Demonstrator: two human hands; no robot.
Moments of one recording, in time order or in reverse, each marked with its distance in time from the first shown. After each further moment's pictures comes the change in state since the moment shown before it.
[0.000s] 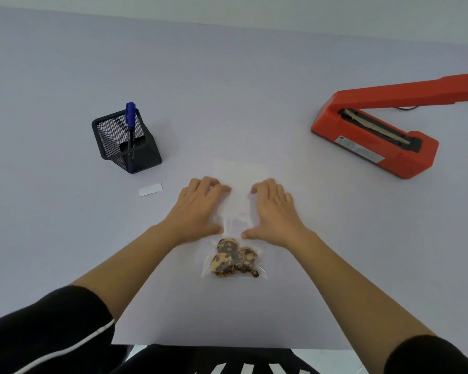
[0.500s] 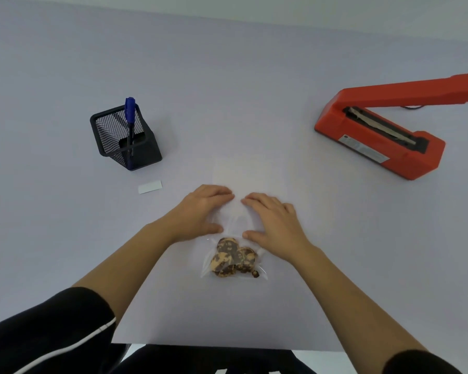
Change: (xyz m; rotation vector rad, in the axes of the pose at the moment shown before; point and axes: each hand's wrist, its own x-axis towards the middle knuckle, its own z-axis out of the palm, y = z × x) left_hand 0.005 -0.008 0.003 -0.166 -0.123 0.116; right_hand -0.013 0.006 0.015 0.061 0.012 -0.082
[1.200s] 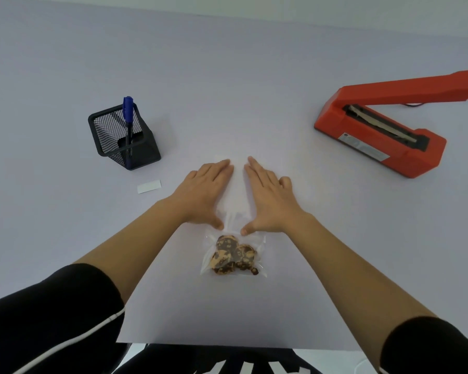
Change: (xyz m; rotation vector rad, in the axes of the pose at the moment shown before) left_hand 0.022 0.008 -0.020 0.318 -0.073 -0.099; right_hand 0.035 -0.003 -0.024 -0.224 -0.125 0.019
